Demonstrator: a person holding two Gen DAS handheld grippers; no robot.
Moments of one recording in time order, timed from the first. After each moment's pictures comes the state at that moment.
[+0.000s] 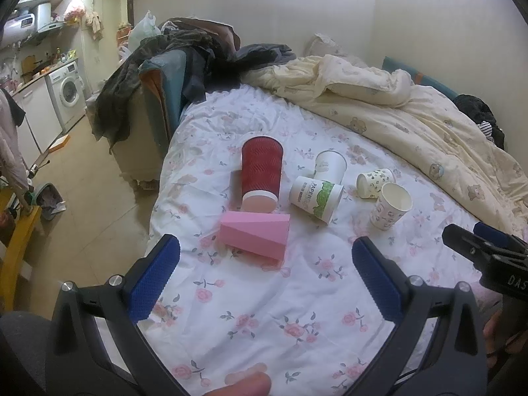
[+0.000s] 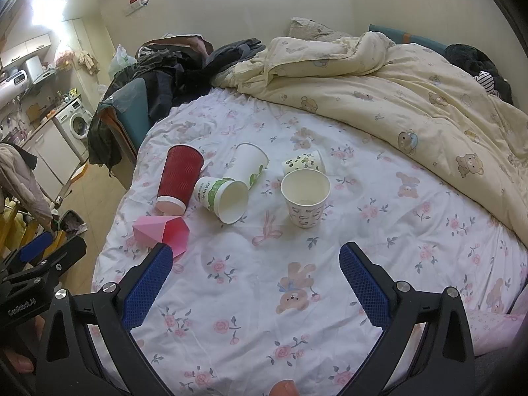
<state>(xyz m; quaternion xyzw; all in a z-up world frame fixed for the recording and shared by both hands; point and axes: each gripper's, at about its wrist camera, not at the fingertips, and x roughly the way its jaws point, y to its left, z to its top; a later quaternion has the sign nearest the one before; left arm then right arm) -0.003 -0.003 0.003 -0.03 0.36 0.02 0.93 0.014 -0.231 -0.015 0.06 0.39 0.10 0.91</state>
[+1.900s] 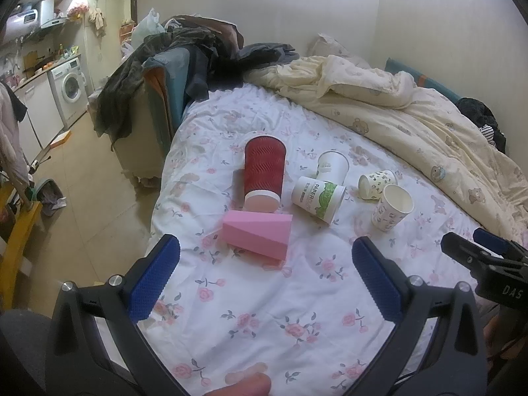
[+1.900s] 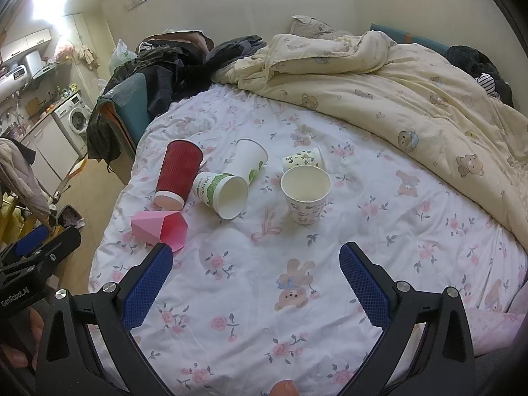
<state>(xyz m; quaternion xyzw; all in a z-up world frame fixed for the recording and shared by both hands) -0.004 0.004 -0.001 -0.04 0.37 0.02 0.93 0.014 -0.230 -0.020 0.05 0.40 0.09 0.91</state>
